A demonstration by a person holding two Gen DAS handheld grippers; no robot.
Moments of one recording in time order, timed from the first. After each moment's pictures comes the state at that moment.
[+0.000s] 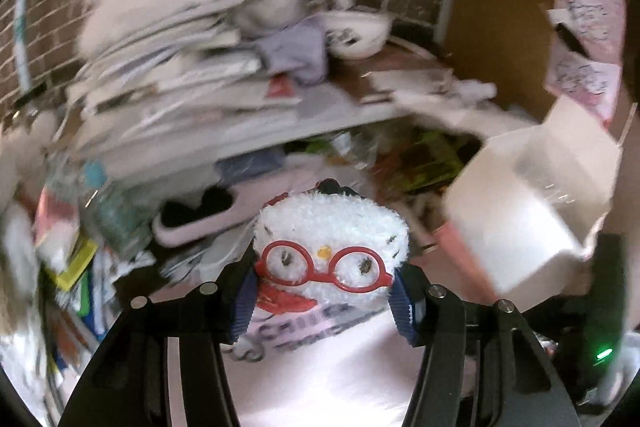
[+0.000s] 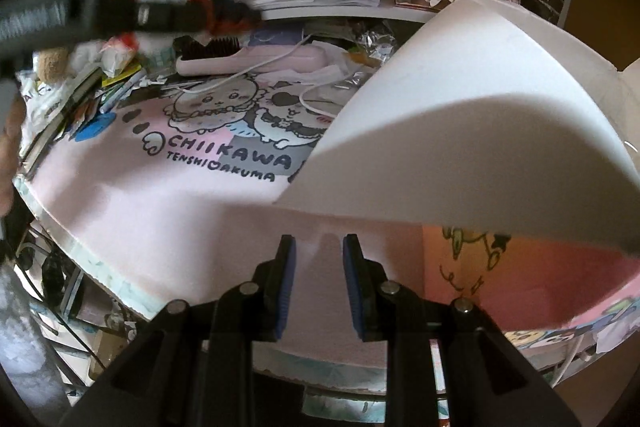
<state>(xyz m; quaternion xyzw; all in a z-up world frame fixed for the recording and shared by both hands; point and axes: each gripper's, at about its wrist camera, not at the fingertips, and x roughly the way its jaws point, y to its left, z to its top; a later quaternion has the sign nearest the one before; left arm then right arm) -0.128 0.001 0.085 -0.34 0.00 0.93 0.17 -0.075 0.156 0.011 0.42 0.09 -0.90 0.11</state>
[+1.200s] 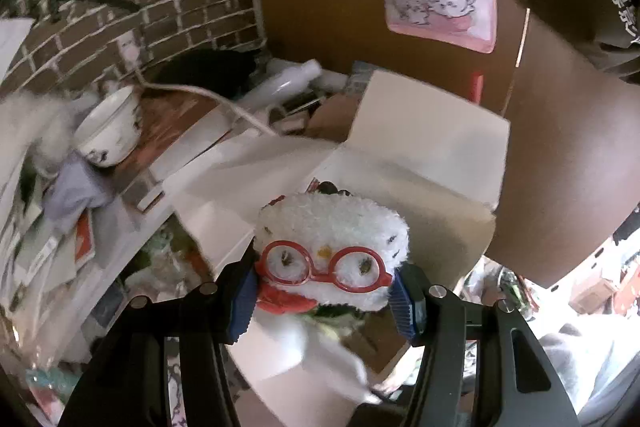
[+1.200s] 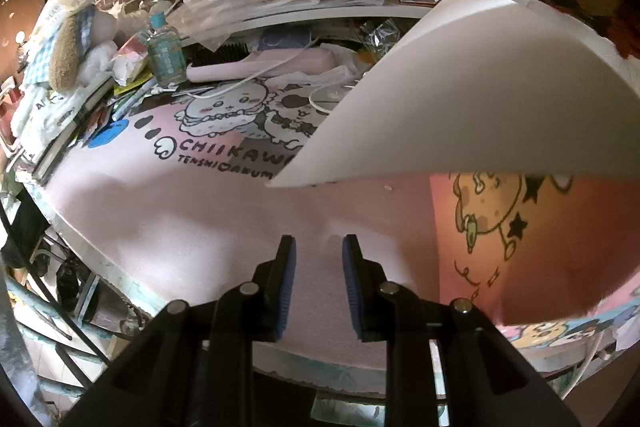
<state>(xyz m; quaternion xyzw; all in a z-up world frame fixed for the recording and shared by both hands) -0.133 0.208 0.156 -0.35 0.18 0.85 0.35 -0.073 0.161 0.005 0.41 0.06 -0.90 0.14</state>
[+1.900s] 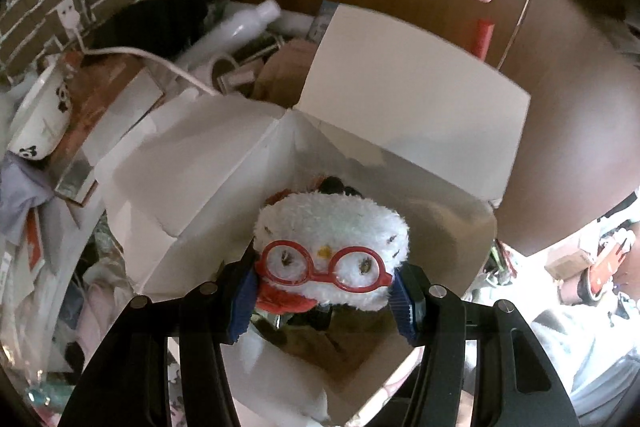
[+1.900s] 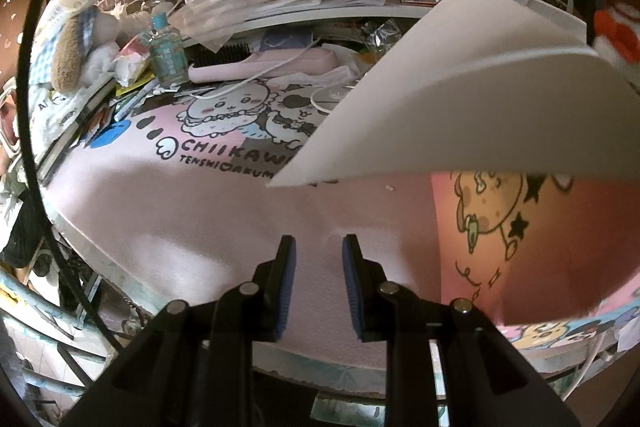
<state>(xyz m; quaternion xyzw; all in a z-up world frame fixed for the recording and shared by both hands) -0.159 0.260 0.125 -0.46 0.21 0.78 0.37 -0.071 0.161 0.005 0.41 0.06 -0.90 0.14</state>
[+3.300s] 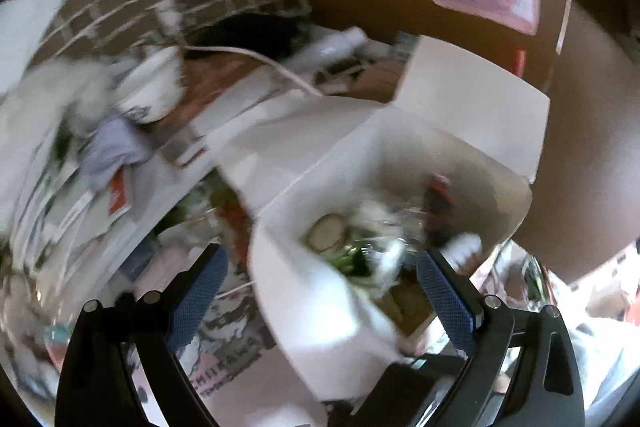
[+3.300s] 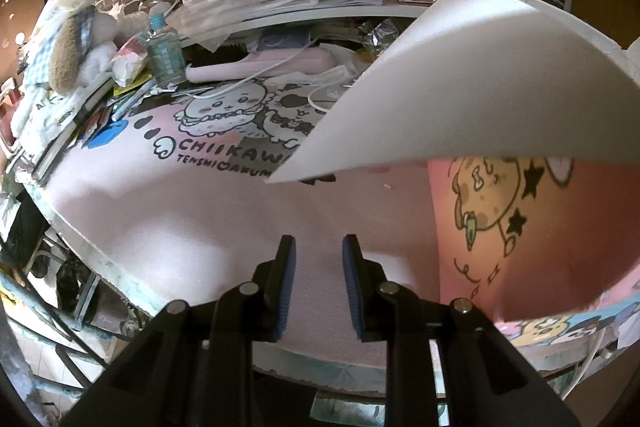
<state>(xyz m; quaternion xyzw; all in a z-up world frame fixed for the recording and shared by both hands) -0.125 0.179 0.147 -0.39 0.18 0.87 0.26 -0.070 0.161 0.004 0.40 0.06 -0.90 0.14</state>
